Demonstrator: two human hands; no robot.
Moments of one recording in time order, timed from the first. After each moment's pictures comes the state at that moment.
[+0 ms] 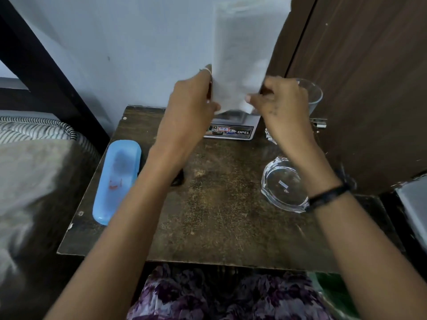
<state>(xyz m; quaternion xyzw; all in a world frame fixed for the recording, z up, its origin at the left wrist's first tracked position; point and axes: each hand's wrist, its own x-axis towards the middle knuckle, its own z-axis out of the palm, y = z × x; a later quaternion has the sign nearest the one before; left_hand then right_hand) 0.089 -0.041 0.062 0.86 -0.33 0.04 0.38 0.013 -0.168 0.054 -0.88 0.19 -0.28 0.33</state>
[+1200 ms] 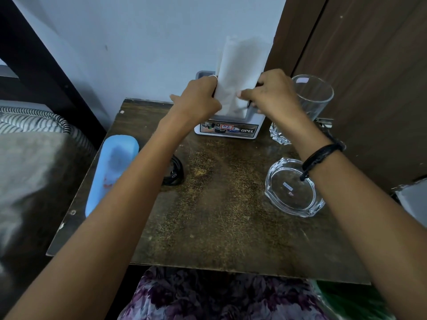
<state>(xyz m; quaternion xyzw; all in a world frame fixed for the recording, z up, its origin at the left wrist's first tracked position) 0.141 -0.073 0.032 0.89 -0.32 -0.11 0.30 0.063 -0.193 0.041 -0.89 0.26 -0.16 0.34</state>
